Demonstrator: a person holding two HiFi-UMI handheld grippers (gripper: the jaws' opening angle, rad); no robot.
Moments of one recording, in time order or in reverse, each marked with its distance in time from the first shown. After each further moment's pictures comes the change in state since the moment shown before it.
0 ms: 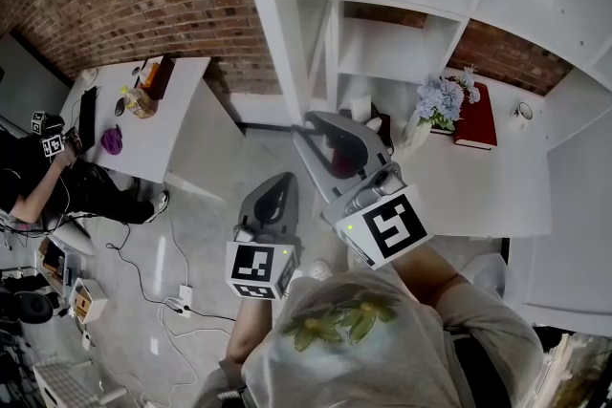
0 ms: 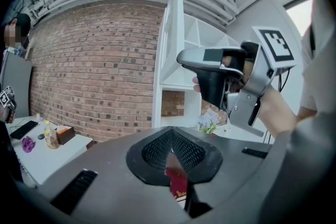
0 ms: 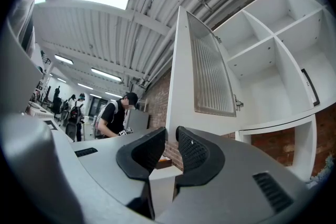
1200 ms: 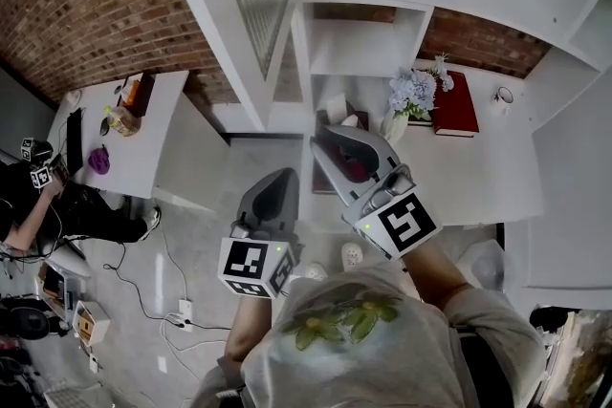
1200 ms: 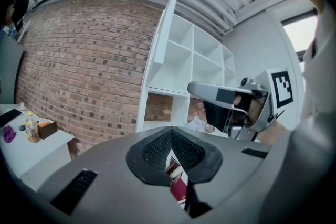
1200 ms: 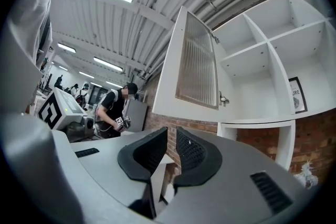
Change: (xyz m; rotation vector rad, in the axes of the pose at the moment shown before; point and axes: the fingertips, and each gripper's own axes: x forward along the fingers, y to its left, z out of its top) left arm 0.015 -0.040 0.012 -0.071 -0.019 -0.131; right arm -0.055 -0.032 -0.025 -0.109 0.061 -0.013
